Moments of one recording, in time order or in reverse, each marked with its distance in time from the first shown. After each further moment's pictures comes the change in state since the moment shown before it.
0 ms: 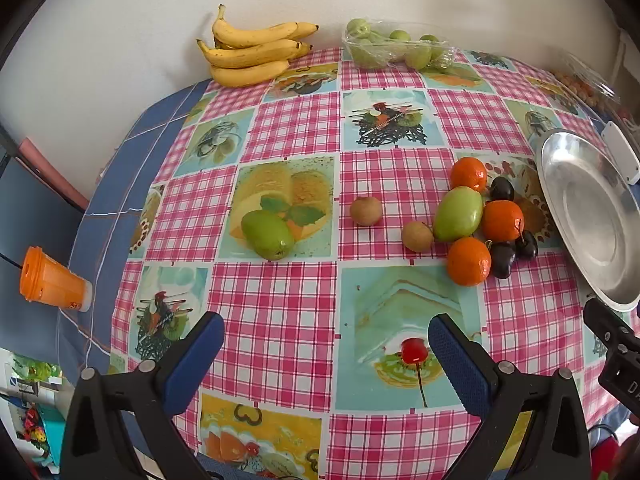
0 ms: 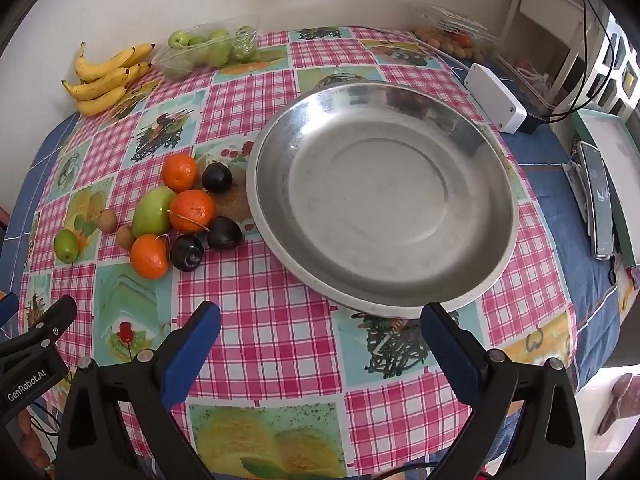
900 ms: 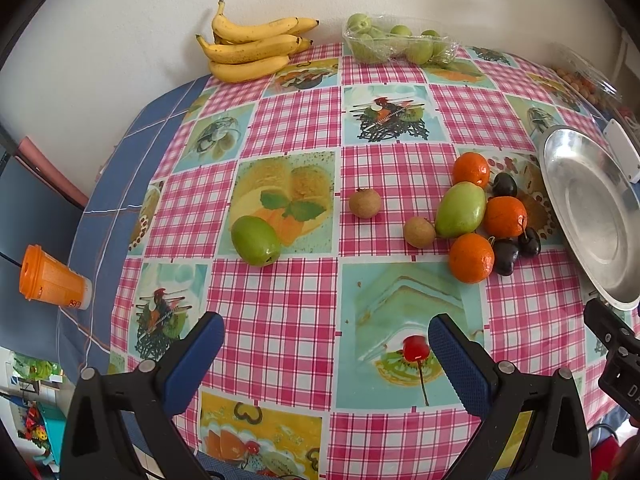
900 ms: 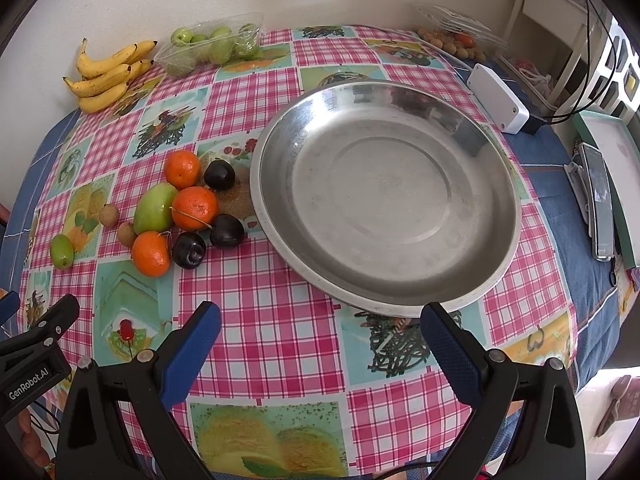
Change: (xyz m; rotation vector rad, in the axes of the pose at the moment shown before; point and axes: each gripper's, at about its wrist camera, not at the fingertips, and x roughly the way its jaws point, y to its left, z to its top) left arm 0.001 0.000 -0.005 0.000 0.003 0.001; right arm 0.001 0.003 0.000 0.000 0.001 -0.004
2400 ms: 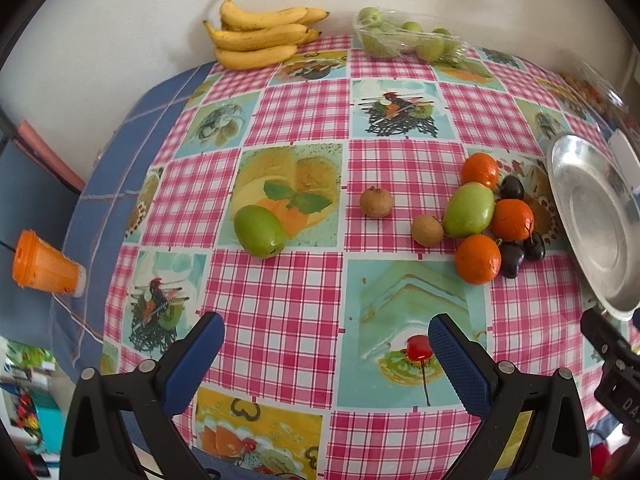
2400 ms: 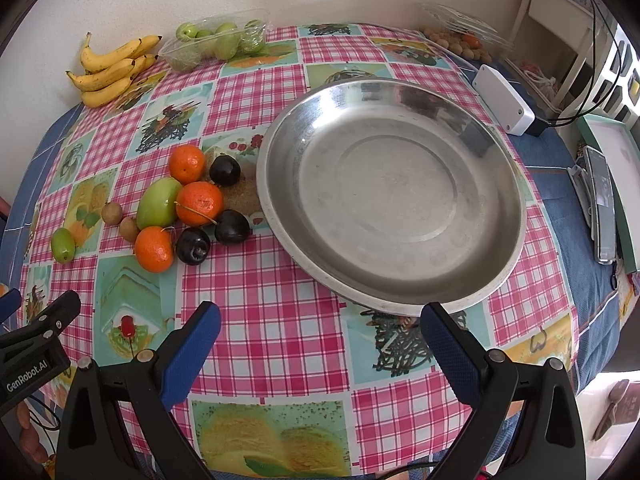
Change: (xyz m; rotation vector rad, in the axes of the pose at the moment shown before) left arm 0.007 0.011 0.005 -0.059 0.043 -0.027; right arm 0.000 0.003 0.000 -0.004 -0.001 0.019
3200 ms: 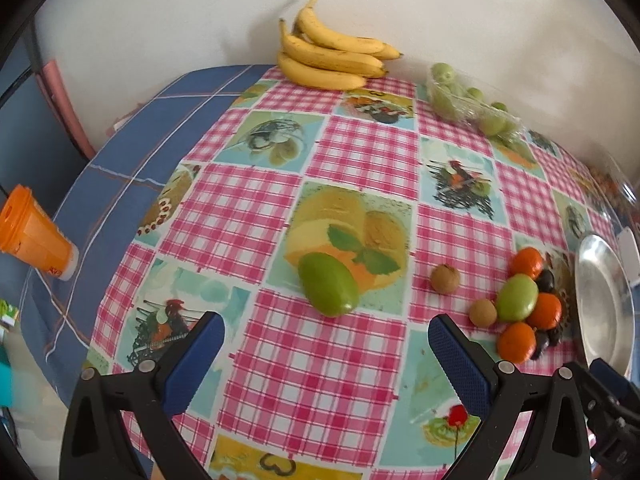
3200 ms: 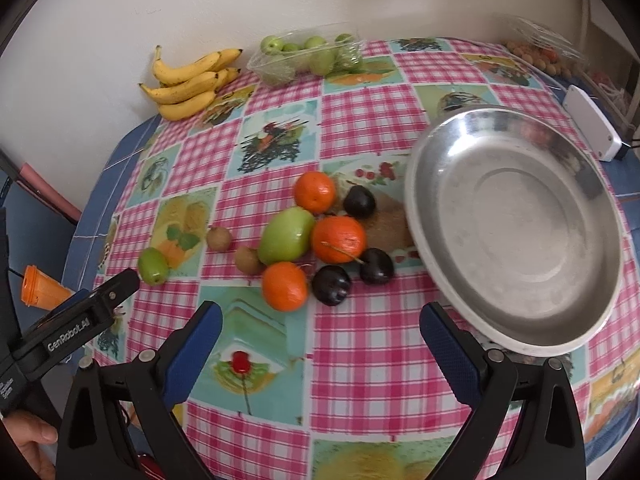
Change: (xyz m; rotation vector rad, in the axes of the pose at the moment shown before) left arm 0.014 0.077 0.022 -0.223 -0.110 -0.068; right arm 0.004 0.067 0.020 -0.042 -0.043 0.279
